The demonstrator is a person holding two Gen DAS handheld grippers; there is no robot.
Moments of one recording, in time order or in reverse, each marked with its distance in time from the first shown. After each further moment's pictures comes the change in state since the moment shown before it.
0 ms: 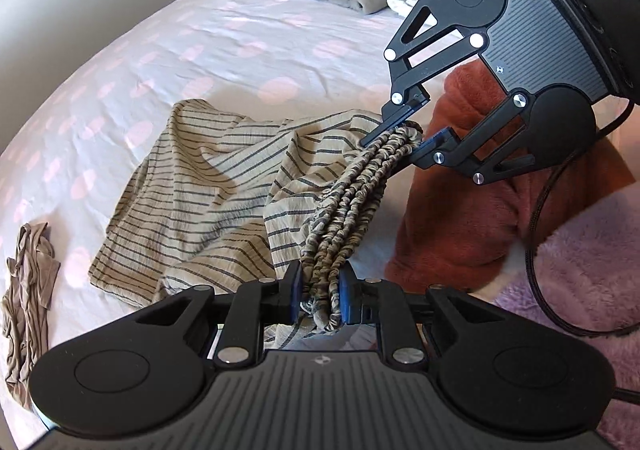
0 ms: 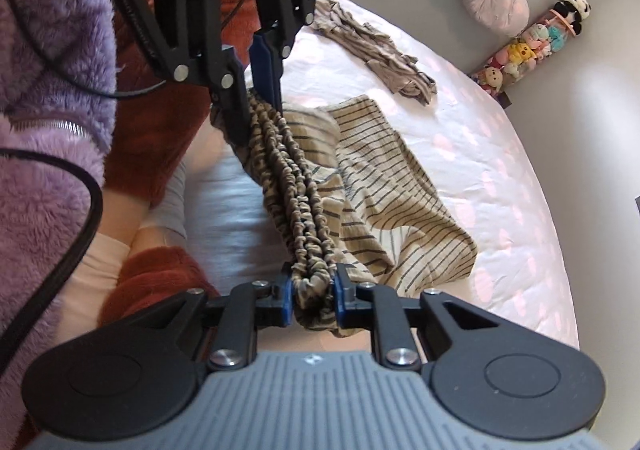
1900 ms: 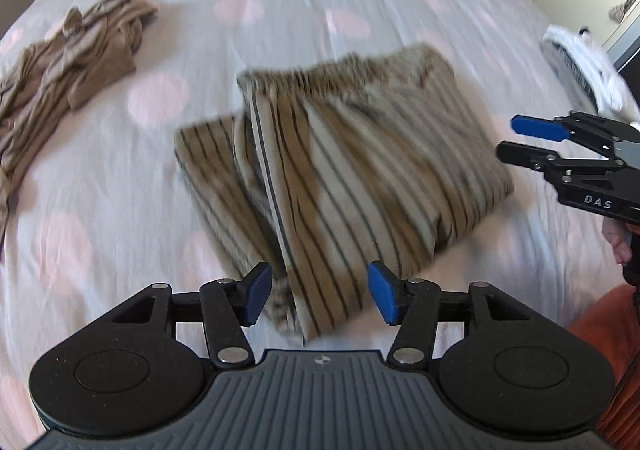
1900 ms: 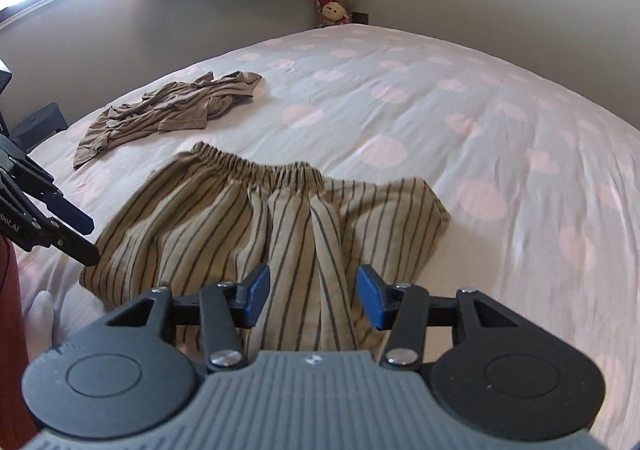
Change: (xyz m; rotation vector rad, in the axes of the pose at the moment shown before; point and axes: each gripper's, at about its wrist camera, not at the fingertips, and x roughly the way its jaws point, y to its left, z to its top) left arm 0.103 0.199 -0.043 -0.795 0.150 0.018; right arm 0.159 -0.151 -0.057 0.862 -0.103 0.008
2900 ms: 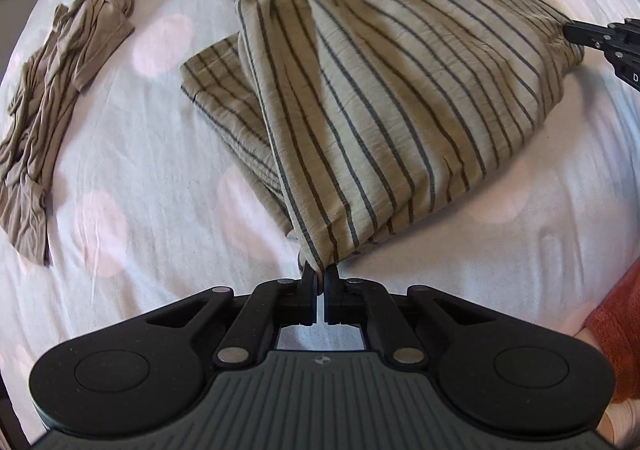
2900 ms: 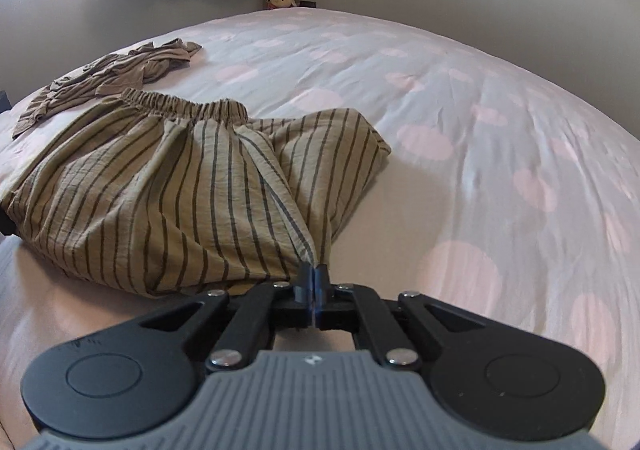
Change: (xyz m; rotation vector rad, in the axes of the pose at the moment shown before) left arm 0.037 -0.015 -0.011 0.176 0.235 0.271; right arm 0.034 -0.018 -0.046 0.021 0.013 -0.167
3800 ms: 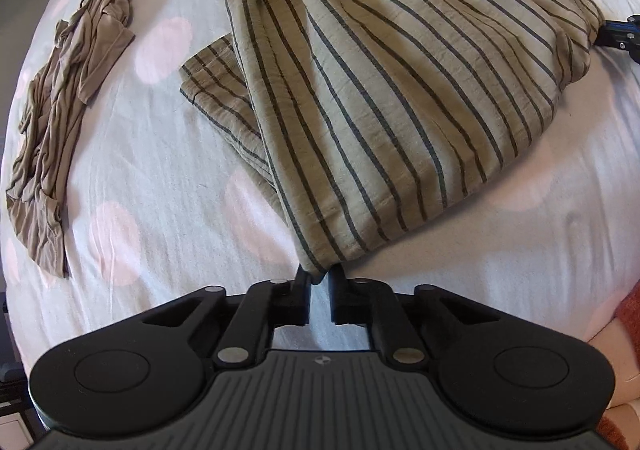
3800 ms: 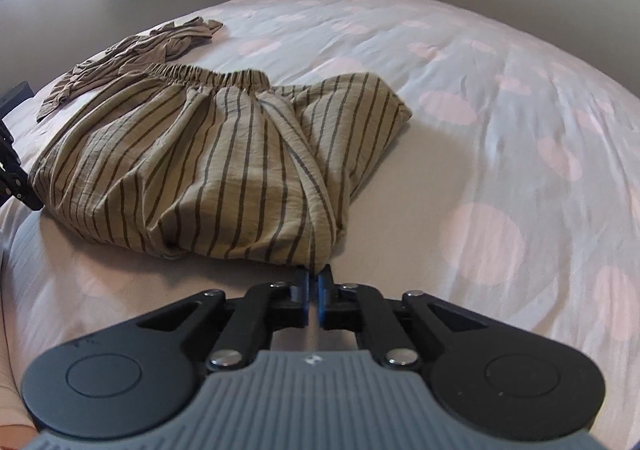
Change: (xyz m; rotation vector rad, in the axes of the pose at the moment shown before) left arm -0.001 -0.014 -0.012 0.059 0.012 0.065; right arm -0.012 -0.008 -0.014 0.011 0.042 0.086
